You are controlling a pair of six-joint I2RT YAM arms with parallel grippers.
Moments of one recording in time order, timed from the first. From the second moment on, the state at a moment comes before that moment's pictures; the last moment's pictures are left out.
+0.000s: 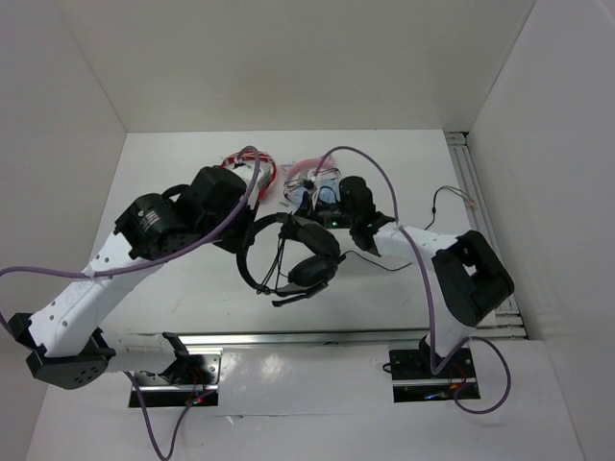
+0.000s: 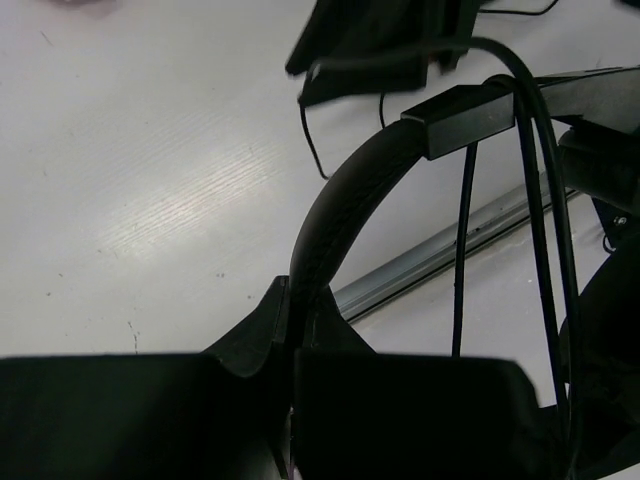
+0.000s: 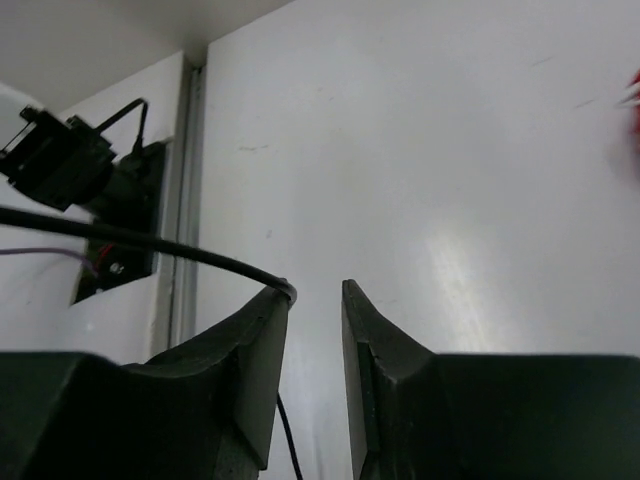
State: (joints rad) left arm -0.82 1.25 1.65 -1.25 -0.16 -0.32; right arm 0.57 1.62 0.96 0.44 -0.85 0.14
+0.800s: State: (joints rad) left arm -0.54 1.34 2.07 -1.43 -0.45 -0.48; right arm 0.75 2.14 0.72 1.26 -0.80 0.61
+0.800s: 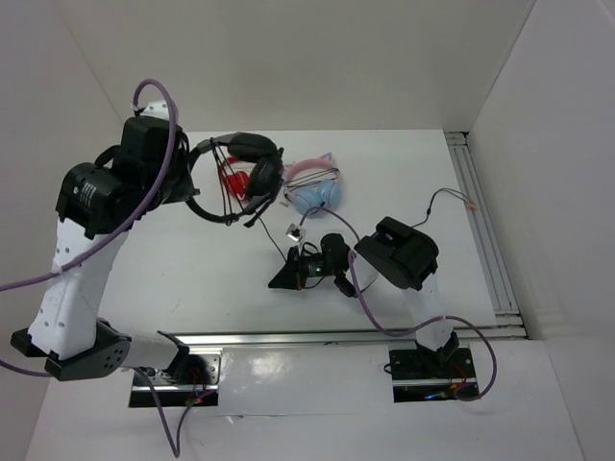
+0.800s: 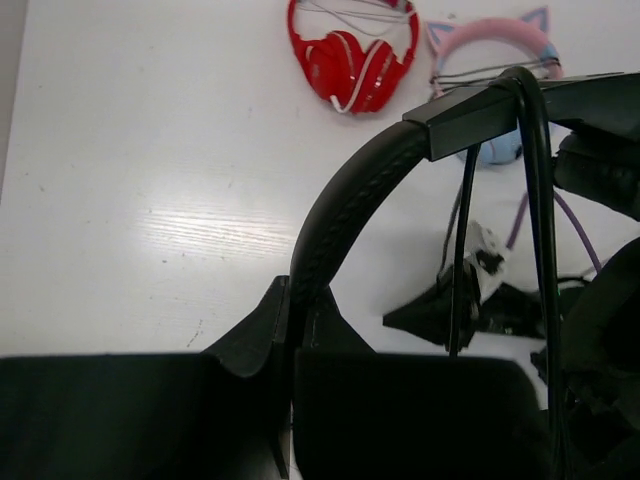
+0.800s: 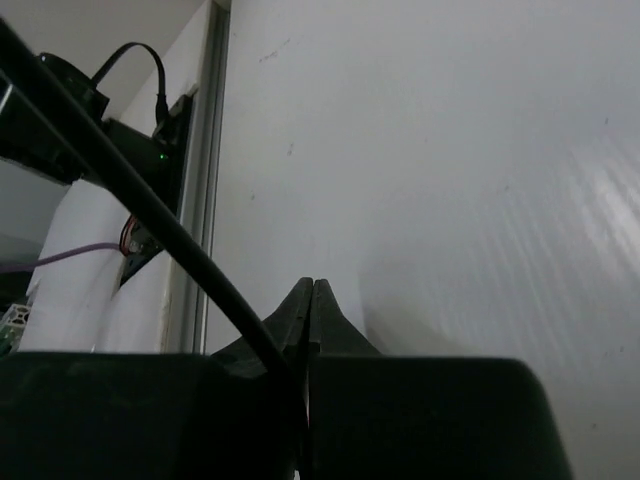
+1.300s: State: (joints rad) left arm -0.17 1.49 1.80 -1.26 -0.46 -0.57; right arm 1.21 1.30 0.62 0.75 -0.32 0.29
